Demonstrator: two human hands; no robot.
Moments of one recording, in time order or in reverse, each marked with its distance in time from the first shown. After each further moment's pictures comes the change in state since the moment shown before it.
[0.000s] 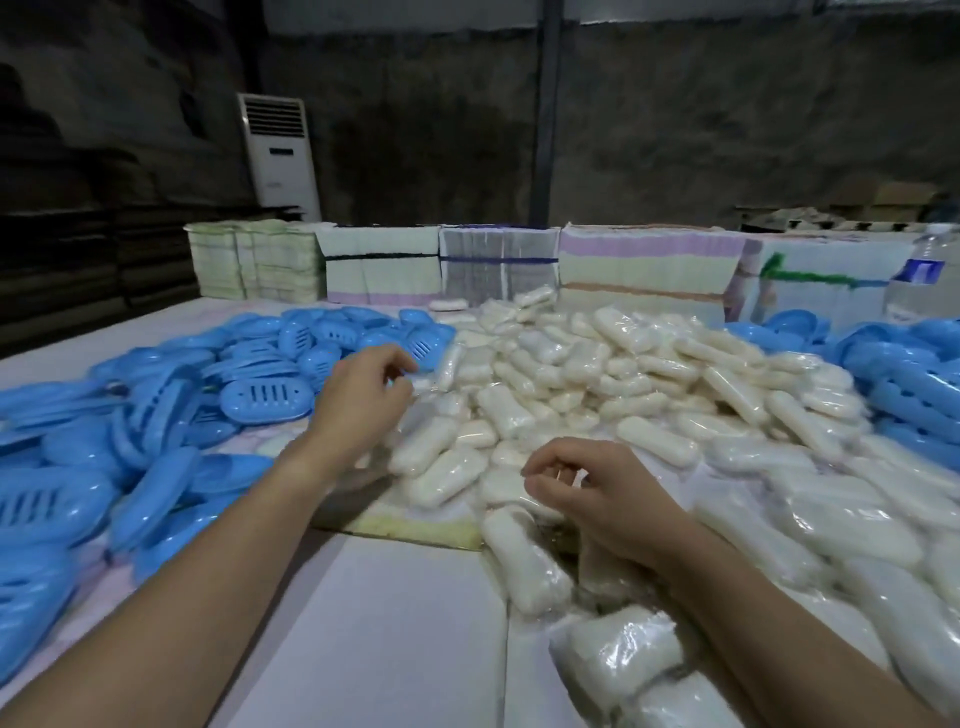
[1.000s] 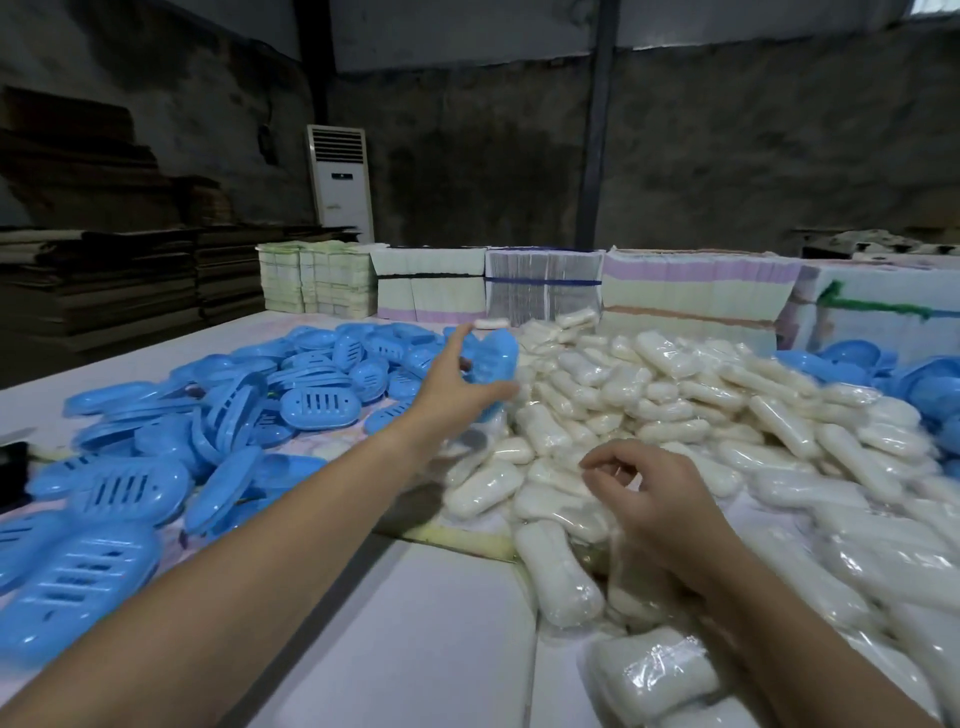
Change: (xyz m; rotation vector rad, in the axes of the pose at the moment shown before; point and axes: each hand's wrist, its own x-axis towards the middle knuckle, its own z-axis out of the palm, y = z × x) left_hand 0.012 0.039 0.017 -0.546 -0.168 -0.191; right_hand 0.005 0.001 -0.008 -0.140 0.202 0.018
